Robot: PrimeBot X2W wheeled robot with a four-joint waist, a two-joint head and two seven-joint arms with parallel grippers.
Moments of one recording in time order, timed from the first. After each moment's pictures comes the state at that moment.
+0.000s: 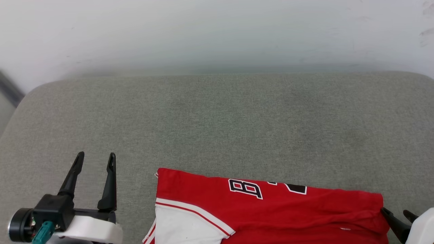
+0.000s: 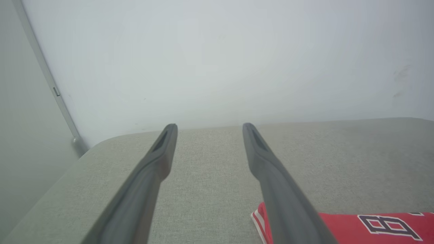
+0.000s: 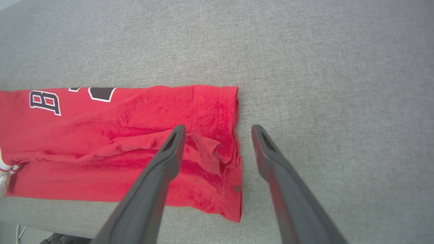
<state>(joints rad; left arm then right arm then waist) 0.02 0.55 -0.31 -0.14 -0.52 0.29 -0.26 0.09 -0.32 -0.17 -0.01 0.52 0.13 0.66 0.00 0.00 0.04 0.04</state>
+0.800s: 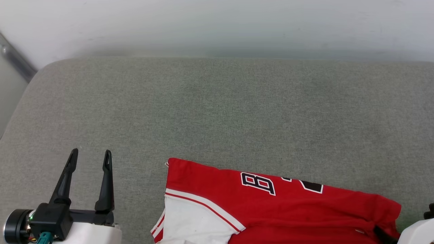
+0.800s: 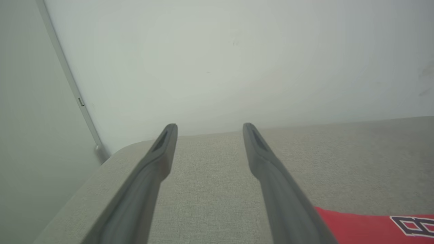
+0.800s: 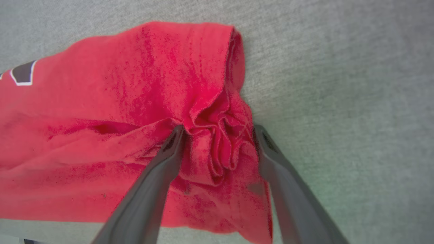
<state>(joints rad) 0.08 0.23 0.01 -0.17 -0.16 0.00 -0.26 0.06 -0.20 -0.22 0.23 0.52 0.13 0.63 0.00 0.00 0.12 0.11</state>
